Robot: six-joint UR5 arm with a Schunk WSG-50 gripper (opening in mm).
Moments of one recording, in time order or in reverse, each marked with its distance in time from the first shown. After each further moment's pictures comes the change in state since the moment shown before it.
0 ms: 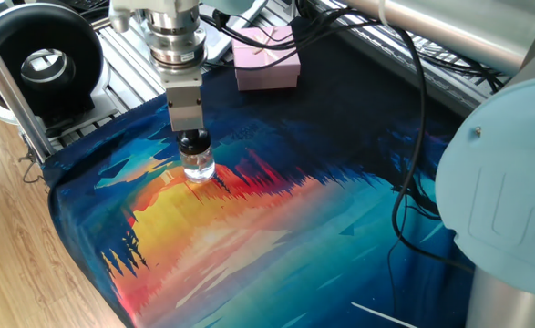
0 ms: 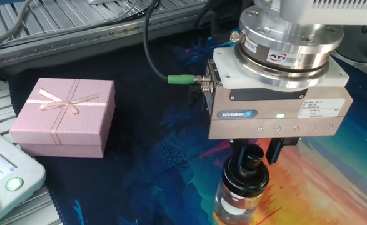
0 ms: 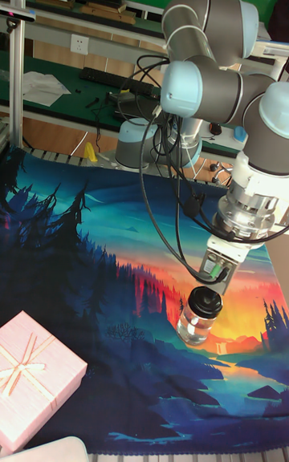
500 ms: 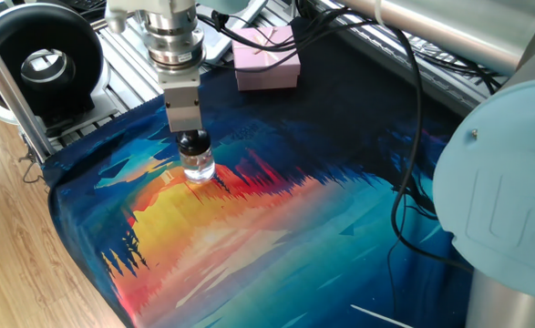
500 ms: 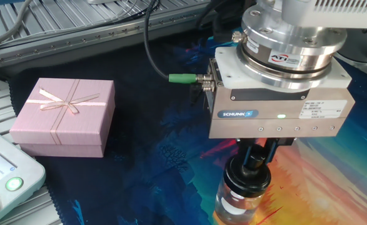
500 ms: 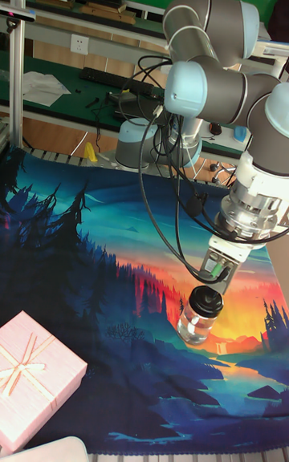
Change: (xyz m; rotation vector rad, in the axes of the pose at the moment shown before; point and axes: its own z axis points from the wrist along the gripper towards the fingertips) arm -0.001 0.001 0.000 0.005 0.018 0.021
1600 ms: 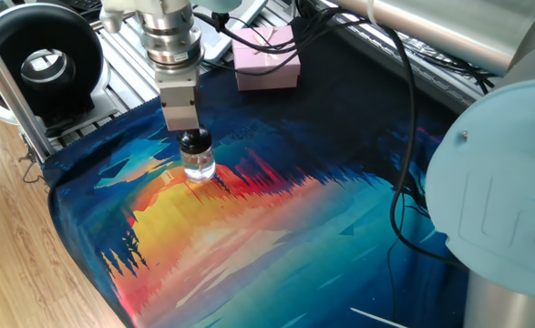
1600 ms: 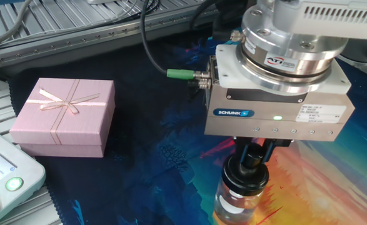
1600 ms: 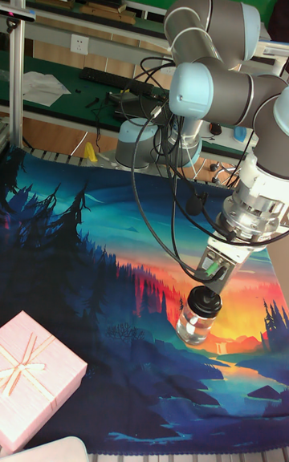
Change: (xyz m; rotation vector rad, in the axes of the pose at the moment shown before) arm 0.005 -0.005 0.000 0.009 0.043 0.089
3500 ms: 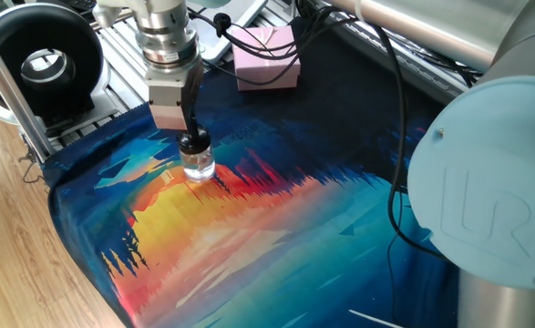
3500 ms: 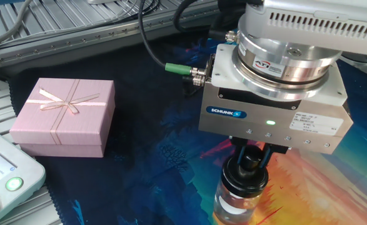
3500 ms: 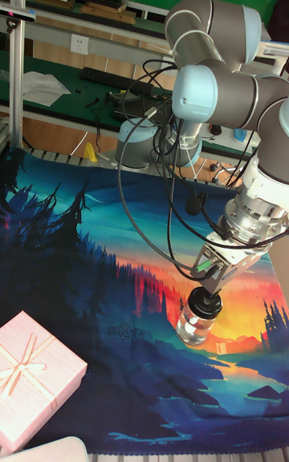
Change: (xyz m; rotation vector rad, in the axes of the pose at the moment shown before) arm -0.002 -0.001 0.001 -0.009 0.024 0.195
